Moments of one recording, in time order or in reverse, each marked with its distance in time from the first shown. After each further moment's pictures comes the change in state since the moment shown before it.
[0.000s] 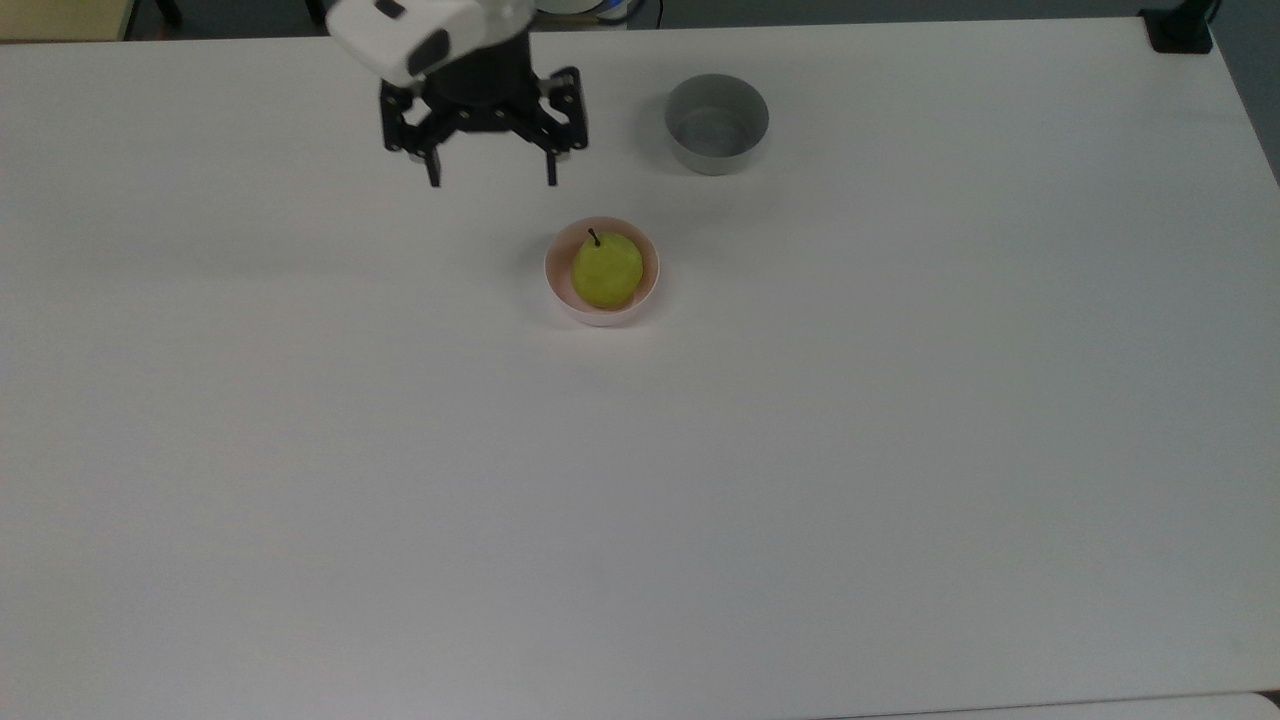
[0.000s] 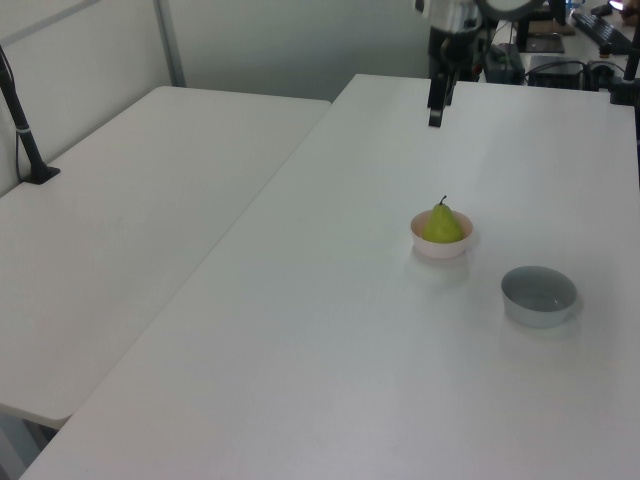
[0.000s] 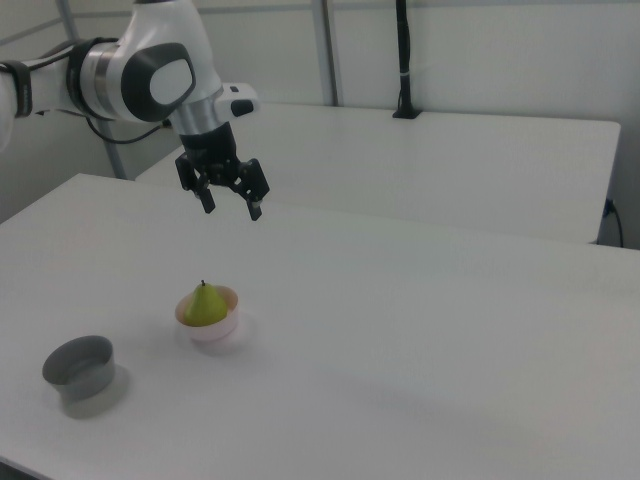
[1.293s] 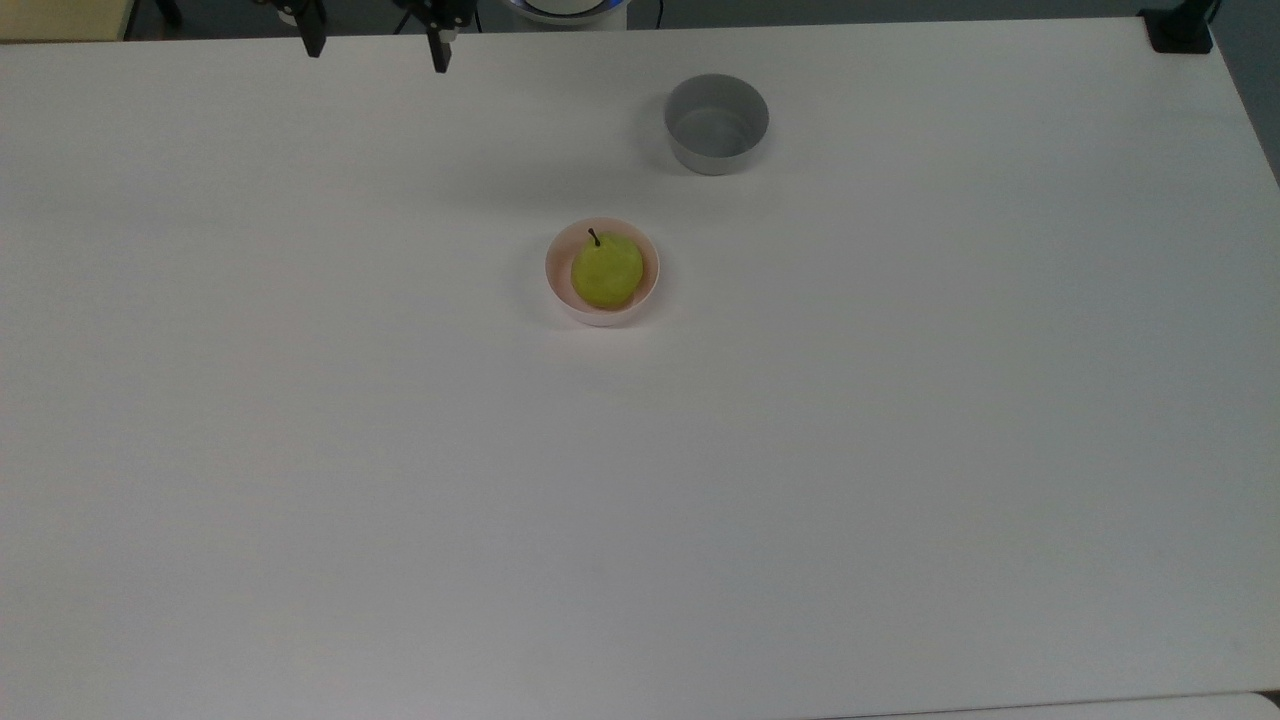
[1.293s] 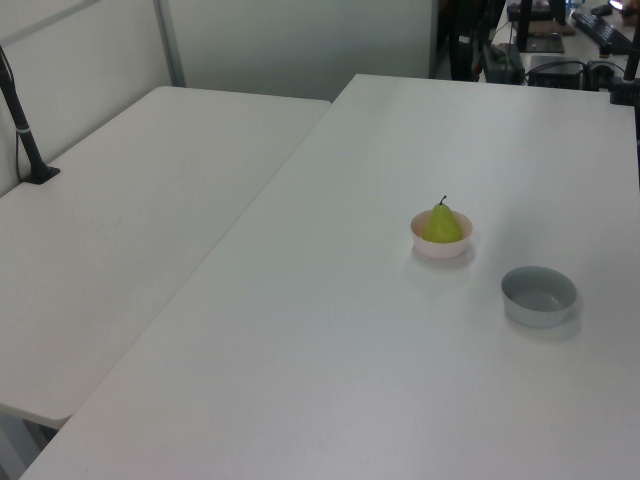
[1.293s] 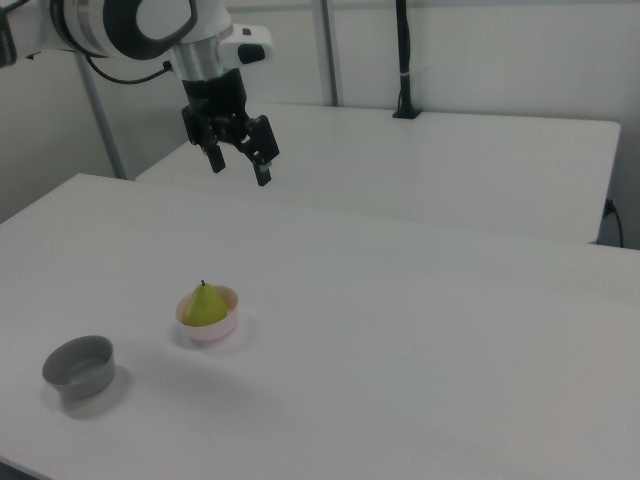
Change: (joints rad) arm -0.023 -0.066 -0.096 0.155 0.037 -0.209 0.049
